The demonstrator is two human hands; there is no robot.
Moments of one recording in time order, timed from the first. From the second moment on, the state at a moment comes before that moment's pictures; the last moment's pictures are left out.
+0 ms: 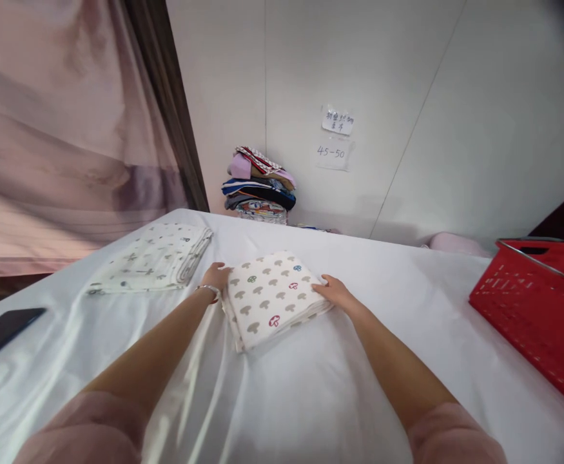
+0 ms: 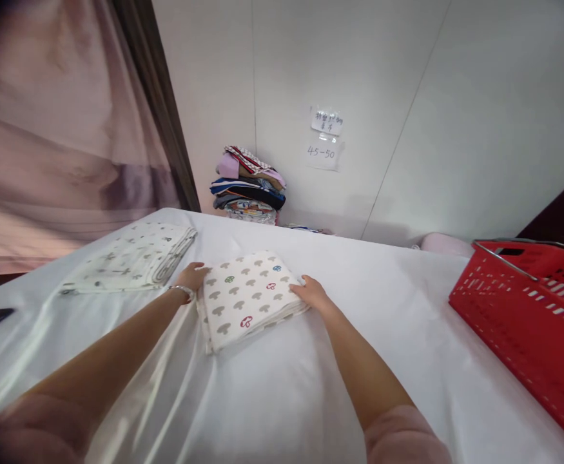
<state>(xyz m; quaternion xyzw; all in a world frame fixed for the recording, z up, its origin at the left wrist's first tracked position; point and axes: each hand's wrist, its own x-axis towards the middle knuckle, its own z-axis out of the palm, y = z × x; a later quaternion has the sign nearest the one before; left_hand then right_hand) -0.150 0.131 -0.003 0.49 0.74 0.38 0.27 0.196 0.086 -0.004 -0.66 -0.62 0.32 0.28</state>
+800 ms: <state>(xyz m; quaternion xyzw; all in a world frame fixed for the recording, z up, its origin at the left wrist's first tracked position) -0.110 0.040 -0.012 0.59 0.63 0.34 0.37 0.173 -0.017 0.017 -0.46 -0.84 0.12 0.26</state>
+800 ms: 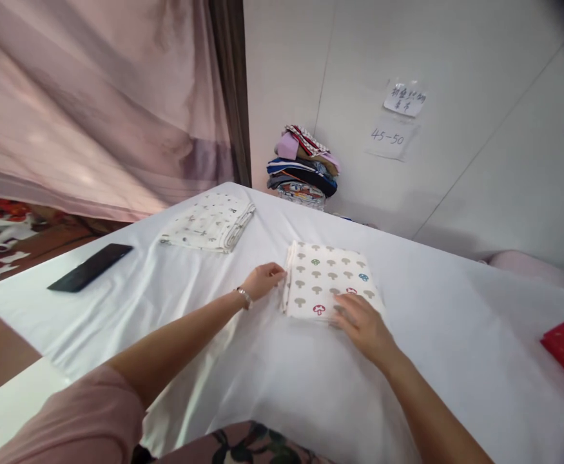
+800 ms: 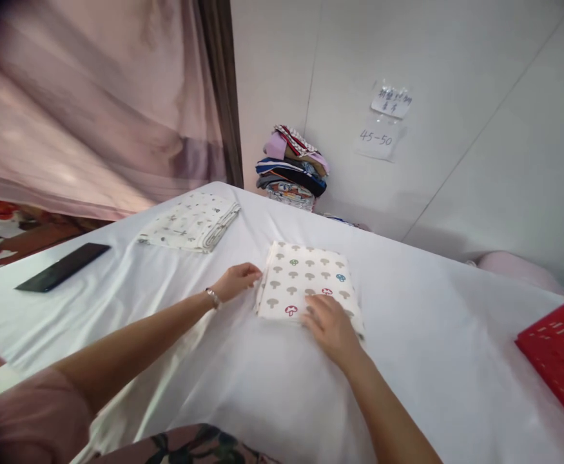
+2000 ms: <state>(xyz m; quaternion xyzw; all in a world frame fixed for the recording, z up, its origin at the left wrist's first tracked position) -0.077 -0.016 -0.021 0.44 0.58 0.37 0.58 0.077 -0.016 -0.012 -0.40 -0.84 0.11 0.36</state>
